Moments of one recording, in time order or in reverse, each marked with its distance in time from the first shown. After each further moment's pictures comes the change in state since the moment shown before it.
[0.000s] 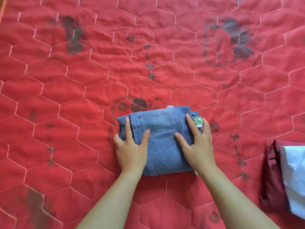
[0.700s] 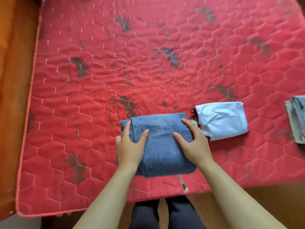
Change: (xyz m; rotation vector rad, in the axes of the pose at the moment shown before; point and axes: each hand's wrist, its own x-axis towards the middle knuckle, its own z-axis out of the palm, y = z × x) left_hand -0.258 0.079 -0.186 -0.114 -0.139 0.117; right_hand -0.236 -0.088 -0.247 0.230 0.031 0.148
